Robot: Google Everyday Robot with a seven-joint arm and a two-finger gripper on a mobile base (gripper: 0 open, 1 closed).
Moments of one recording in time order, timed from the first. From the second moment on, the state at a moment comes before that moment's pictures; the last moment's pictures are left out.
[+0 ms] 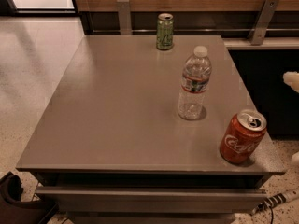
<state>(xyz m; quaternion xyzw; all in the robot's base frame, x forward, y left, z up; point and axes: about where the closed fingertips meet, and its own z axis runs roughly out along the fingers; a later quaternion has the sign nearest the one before) 0.389 -0.258 0.935 -0.49 0.63 0.29 0.52</state>
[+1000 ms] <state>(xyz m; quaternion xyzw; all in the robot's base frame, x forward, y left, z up) 0.377 -0.237 0.887 -0.44 0.63 0.34 0.54</state>
